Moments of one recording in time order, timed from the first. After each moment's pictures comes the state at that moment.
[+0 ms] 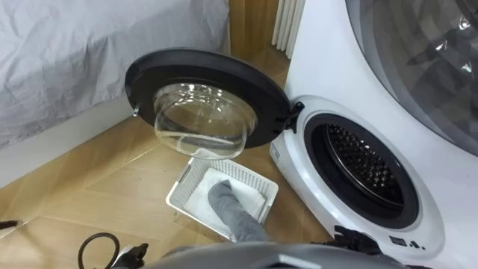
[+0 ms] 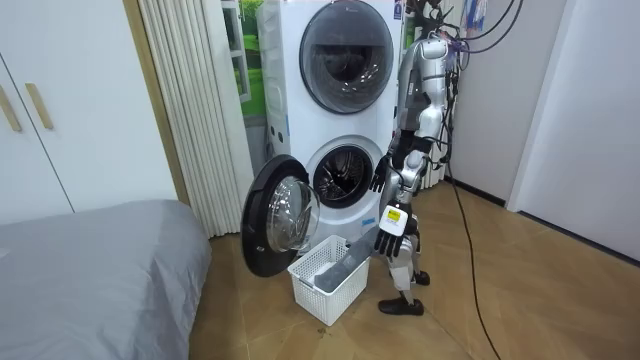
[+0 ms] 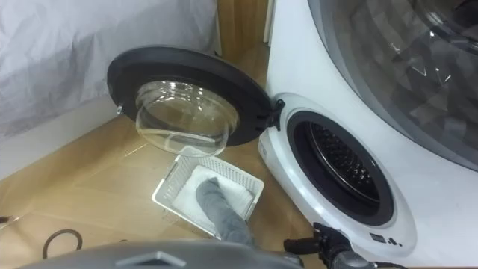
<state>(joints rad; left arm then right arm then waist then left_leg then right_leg) 0.17 0.17 0.07 1.14 0.50 0.04 -0.05 0.06 -0.23 0.05 1.28 0.08 -0.05 0.12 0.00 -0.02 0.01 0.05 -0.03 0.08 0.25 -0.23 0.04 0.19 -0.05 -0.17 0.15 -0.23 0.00</state>
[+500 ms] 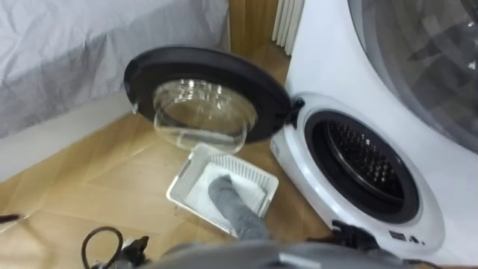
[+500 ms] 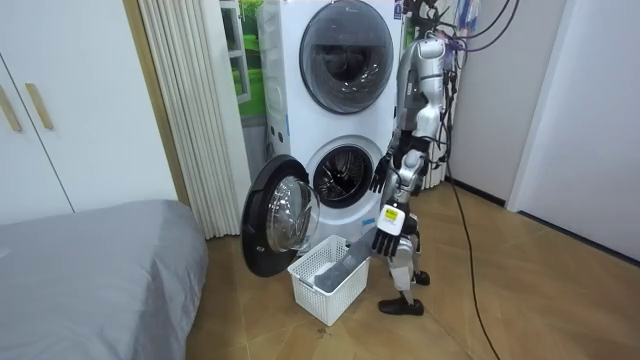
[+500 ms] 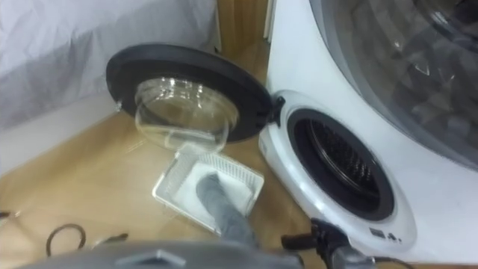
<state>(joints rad) 0.13 0.17 0.03 1.14 0.51 0.04 0.00 0.03 -0.23 0.07 1.29 0.09 -0.05 0.13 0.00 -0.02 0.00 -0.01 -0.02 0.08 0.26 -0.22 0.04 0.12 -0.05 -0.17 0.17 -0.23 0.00</state>
